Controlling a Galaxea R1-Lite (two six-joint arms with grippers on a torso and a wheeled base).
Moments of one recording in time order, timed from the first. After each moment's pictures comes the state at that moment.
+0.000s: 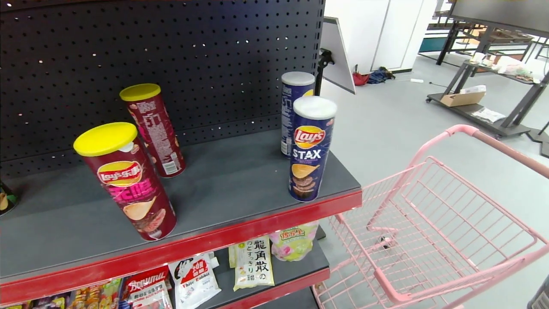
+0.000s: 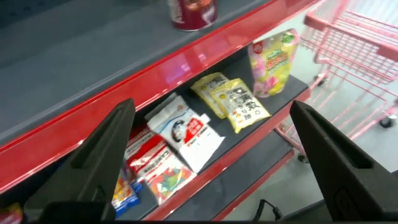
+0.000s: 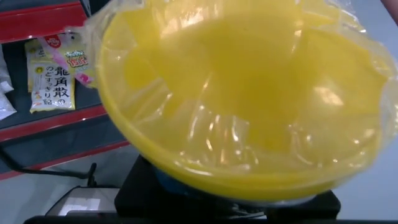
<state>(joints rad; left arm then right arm) -0.31 0.00 -0.17 0.30 0.00 0.15 0.08 0.76 -0.76 0.46 -0.13 -0.07</state>
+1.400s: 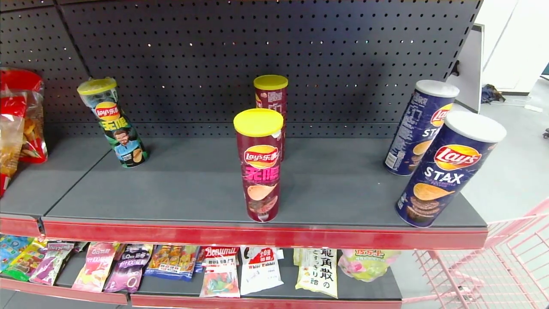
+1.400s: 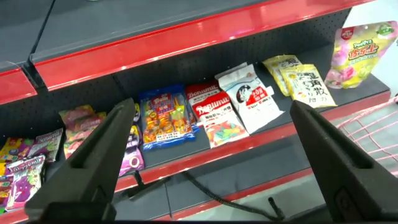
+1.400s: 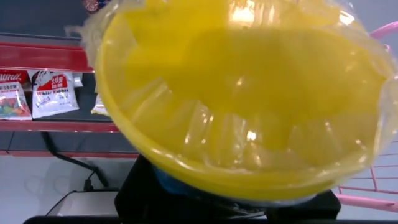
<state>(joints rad) -0.31 0.00 -0.17 0.30 0.04 0.14 0.05 0.63 -0.65 0.45 -0.14 -0.07</state>
